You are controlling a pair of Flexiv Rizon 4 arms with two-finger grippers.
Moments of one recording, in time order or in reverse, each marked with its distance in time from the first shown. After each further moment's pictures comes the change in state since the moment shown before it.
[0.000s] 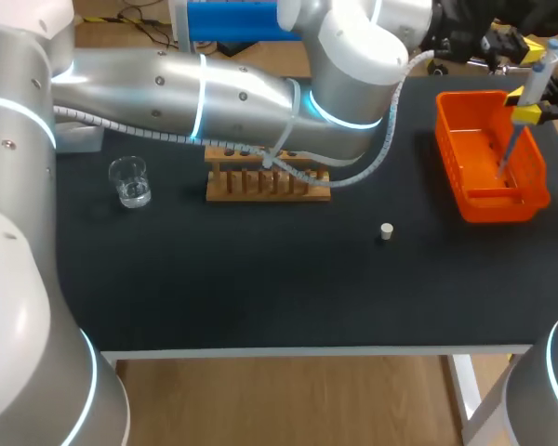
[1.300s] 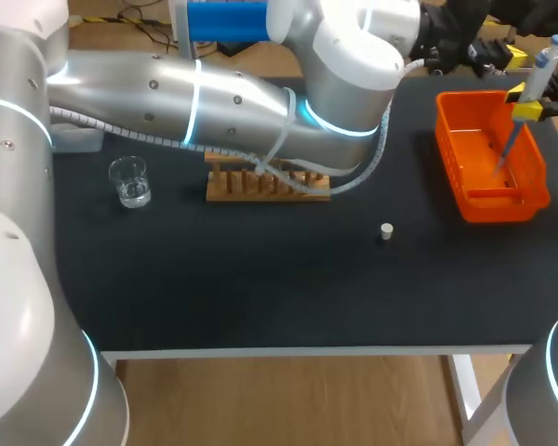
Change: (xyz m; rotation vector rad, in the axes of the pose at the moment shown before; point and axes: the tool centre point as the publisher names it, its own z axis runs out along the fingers) left arm -0.011 0.018 -0.015 -0.014 -0.071 -0.026; right arm -0.001 0.005 0.000 -0.002 0.003 -0.001
